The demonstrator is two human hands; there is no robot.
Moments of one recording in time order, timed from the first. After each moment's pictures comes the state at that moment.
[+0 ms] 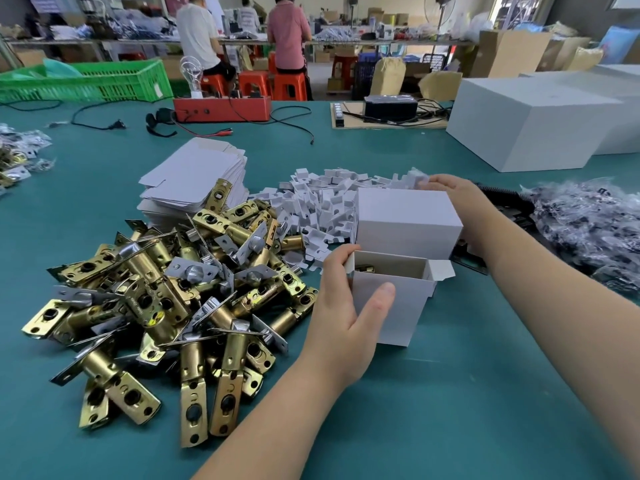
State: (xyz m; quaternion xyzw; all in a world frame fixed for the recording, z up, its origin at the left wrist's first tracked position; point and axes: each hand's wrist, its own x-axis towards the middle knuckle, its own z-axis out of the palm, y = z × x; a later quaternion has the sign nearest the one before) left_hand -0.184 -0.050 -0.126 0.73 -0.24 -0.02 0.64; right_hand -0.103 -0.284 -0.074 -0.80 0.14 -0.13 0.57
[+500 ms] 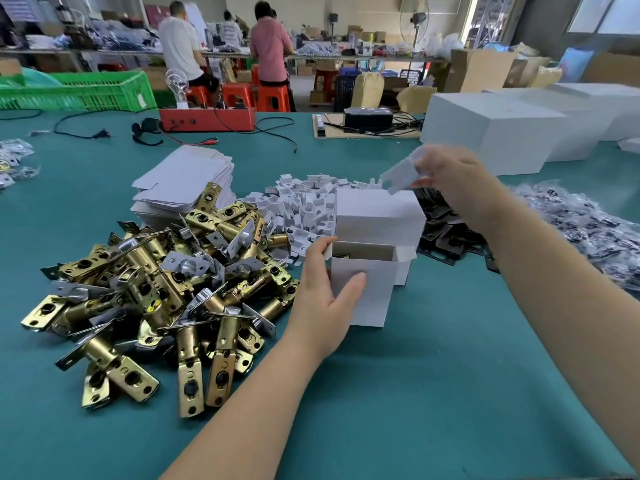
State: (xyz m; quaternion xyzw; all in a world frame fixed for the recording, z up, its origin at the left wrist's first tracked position) left_hand -0.179 -0.049 -0.131 0.72 -0.25 -0.02 0.64; right_hand -0.172 -0.248 -0.003 -0.86 0.01 -0.16 0.49
